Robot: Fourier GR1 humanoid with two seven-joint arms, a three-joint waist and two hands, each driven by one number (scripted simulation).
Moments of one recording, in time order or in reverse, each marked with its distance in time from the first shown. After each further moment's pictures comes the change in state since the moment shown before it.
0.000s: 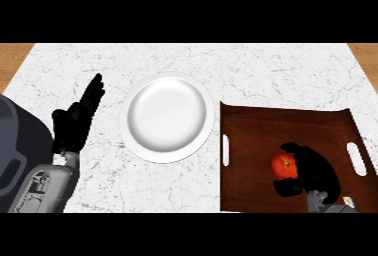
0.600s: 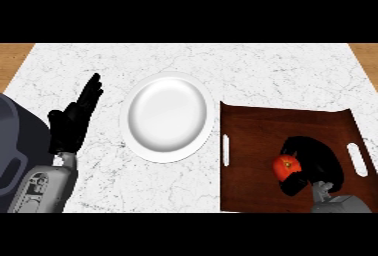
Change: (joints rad) left arm 0.009 -0.021 0.039 -0.021 -0.031 -0.036 0.008; right arm -0.056 -0.061 -0.007 0.065 0.078 0.015 -0.204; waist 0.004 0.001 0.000
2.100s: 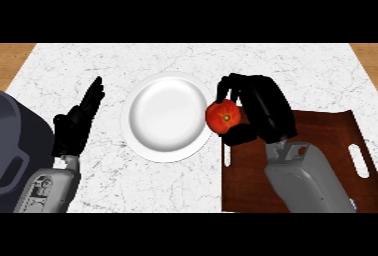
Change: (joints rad) left arm 0.017 -0.029 0.012 0.004 -0.039 -0.014 -0.017; right arm -0.436 0.196 0.049 -0.029 -0.026 -0.164 -0.372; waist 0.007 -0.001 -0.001
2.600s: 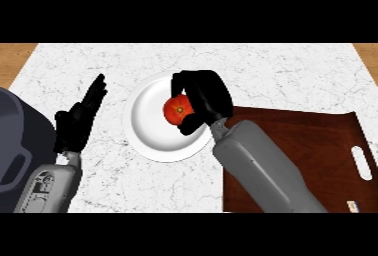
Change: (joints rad) left arm -0.026 -0.007 0.011 0.021 -0.001 -0.020 -0.007; right arm -0.256 0.106 0.144 0.420 -0.041 -0.164 0.053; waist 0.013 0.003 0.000
